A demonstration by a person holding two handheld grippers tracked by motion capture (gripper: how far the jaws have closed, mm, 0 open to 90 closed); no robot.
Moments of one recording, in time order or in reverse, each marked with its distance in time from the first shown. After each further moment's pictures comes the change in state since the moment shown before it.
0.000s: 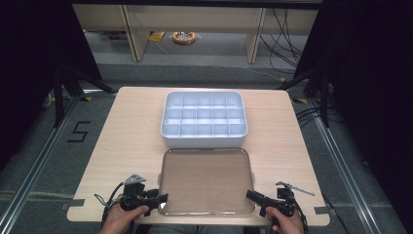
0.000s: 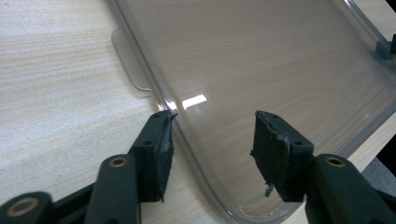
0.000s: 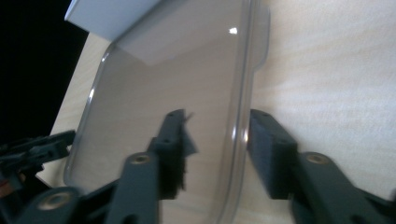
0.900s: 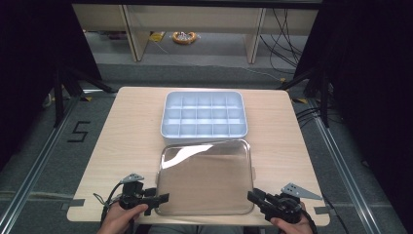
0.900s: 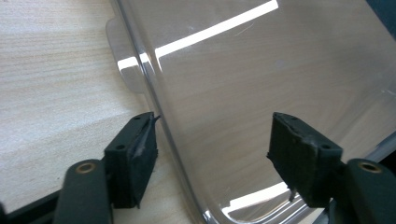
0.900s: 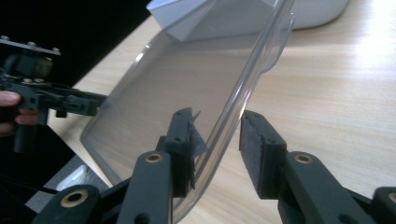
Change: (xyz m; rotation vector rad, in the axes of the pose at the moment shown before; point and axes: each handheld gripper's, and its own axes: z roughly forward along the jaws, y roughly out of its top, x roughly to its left) left arm 0.004 0.002 0.000 -0.018 -0.040 -0.063; right arm 0.020 -0.004 -0.027 -0.156 0.088 -0.550
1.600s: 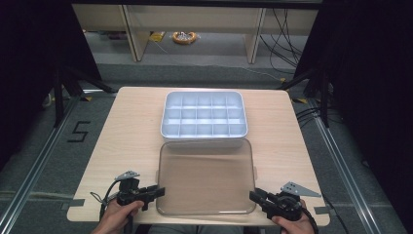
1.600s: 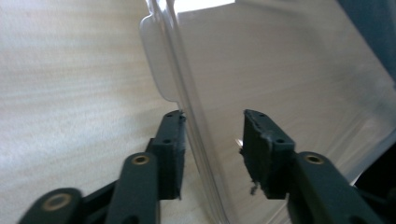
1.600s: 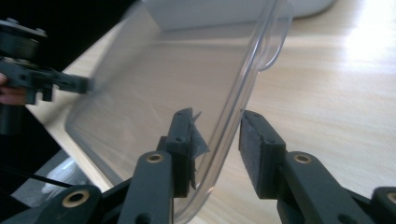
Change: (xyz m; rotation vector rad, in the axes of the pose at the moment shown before) left arm 0.012 0.005 -0.003 -0.079 -0.034 -0.020; right arm -0.014 -0.004 0.005 0.055 -0.021 0.018
